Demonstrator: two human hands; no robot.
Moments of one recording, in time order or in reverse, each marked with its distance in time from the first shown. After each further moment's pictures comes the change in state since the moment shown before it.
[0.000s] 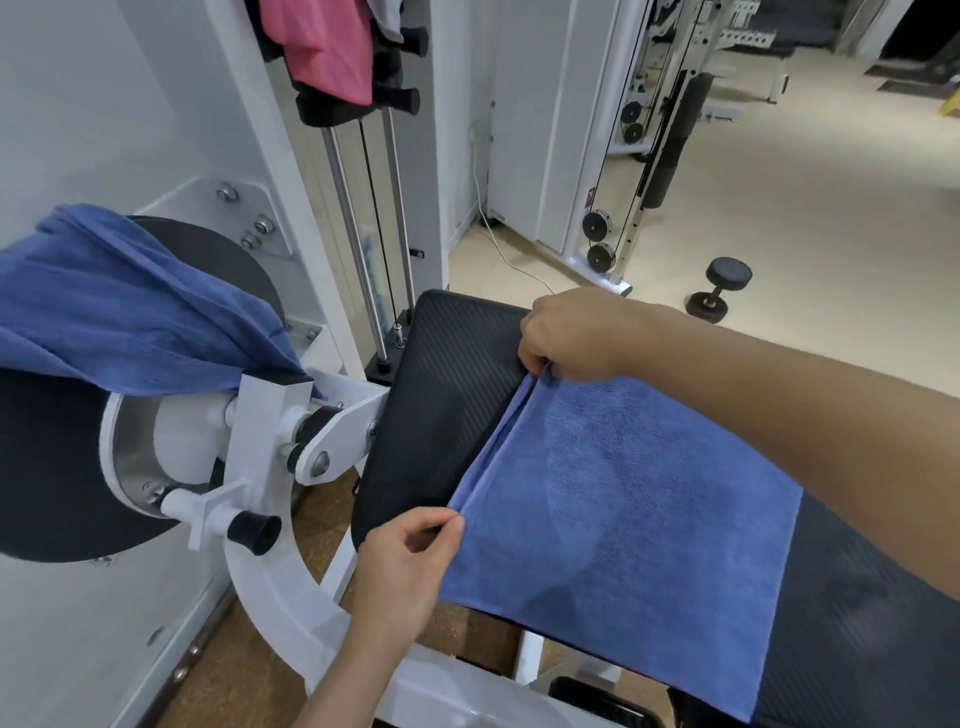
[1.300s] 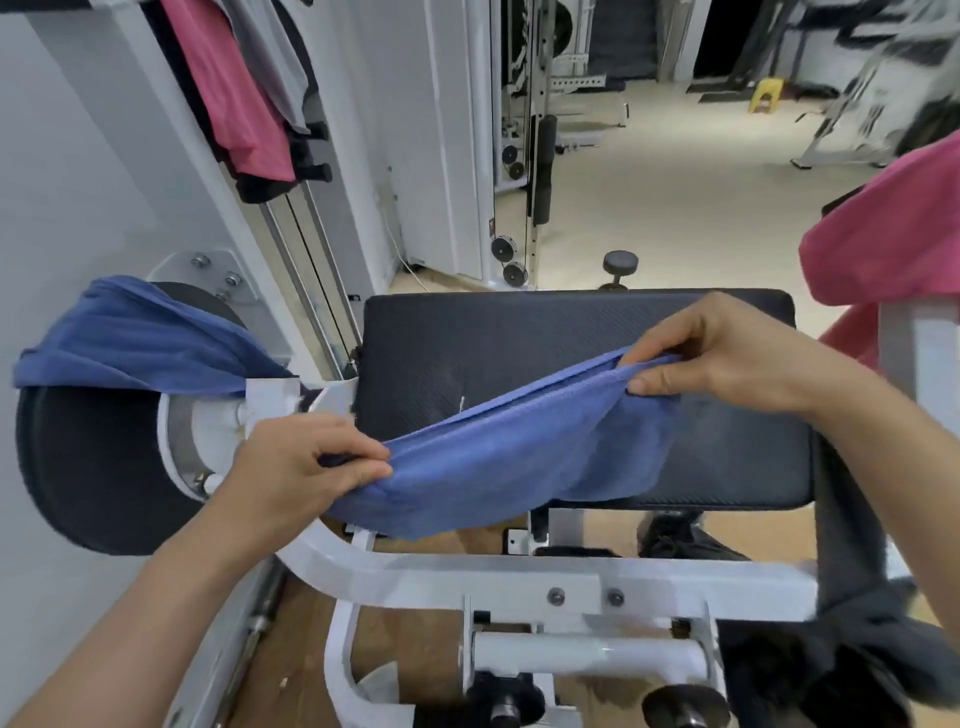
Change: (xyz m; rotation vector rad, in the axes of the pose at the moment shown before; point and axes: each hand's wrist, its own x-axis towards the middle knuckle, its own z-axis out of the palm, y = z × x) left_hand -0.067 0.107 -0.139 0.579 -0.352 0.897; right_hand -0.287 -0.145 -0.005 1.185 0.564 0.438
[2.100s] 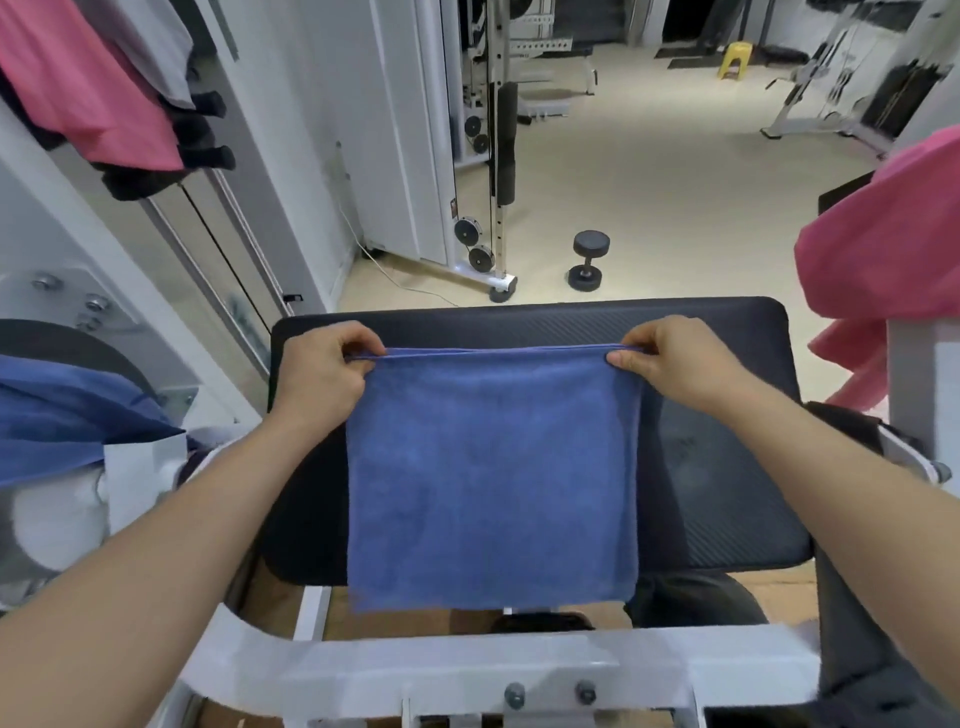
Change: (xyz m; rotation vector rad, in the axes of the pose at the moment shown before) left_hand 0.194 -0.057 0.112 -0.060 0.158 -0.262; right_hand 0.103 0.175 -0.025 -0.354 0.276 0.361
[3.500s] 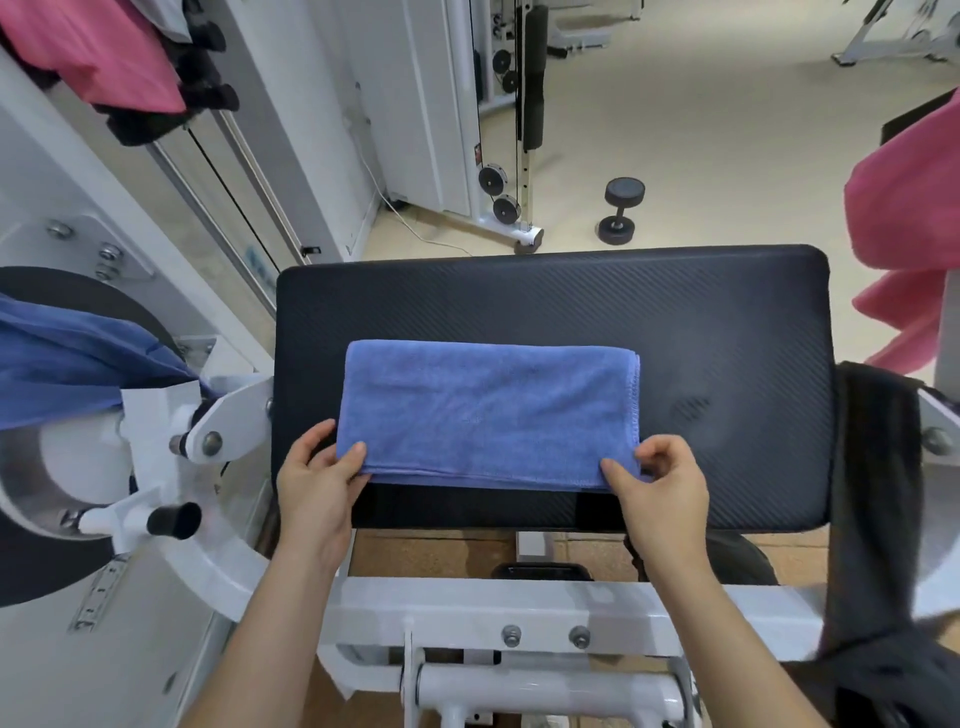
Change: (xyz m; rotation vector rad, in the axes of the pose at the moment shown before) left_hand -0.137 -0.031 0.047 -0.877 0.283 -0.836; right_hand -0.130 -0.007 0.122 0.762 0.341 0.509
